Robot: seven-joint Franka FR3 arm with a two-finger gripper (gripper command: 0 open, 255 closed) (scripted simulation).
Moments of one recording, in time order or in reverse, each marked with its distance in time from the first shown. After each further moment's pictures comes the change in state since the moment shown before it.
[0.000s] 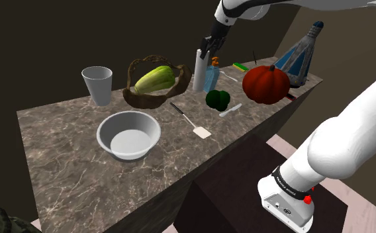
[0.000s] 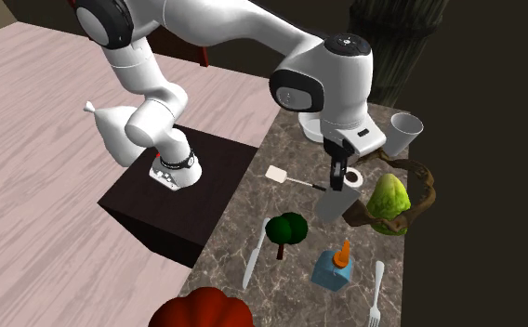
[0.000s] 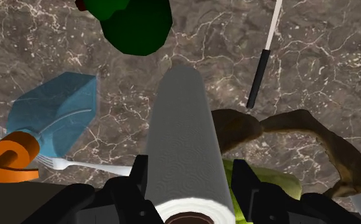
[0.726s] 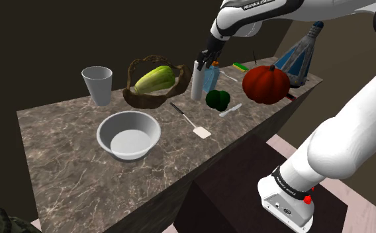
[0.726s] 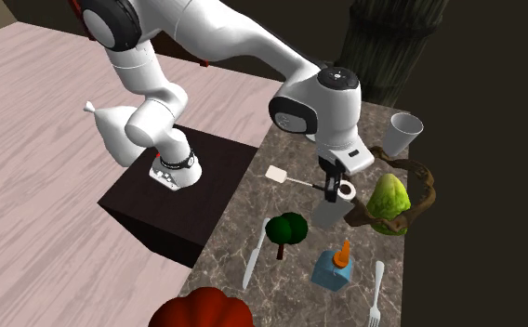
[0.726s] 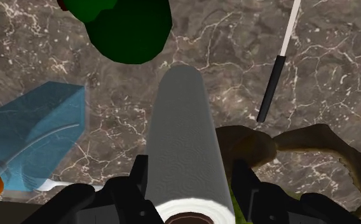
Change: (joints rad) arm -0.001 0.042 -0.002 -0.103 0.012 0.144 -0.012
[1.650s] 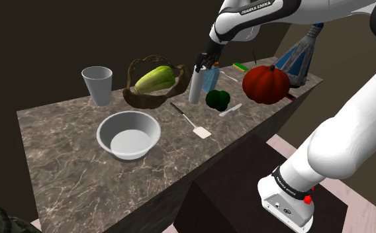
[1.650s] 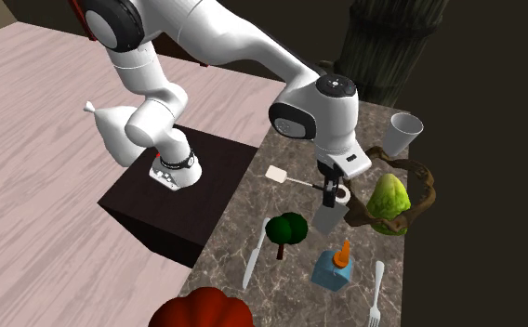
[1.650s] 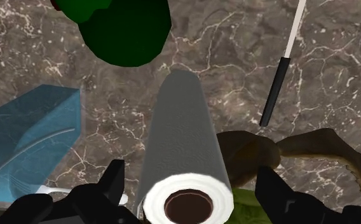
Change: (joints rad) arm 0.001 0.015 0.001 -0.024 0.004 0.039 -0.002
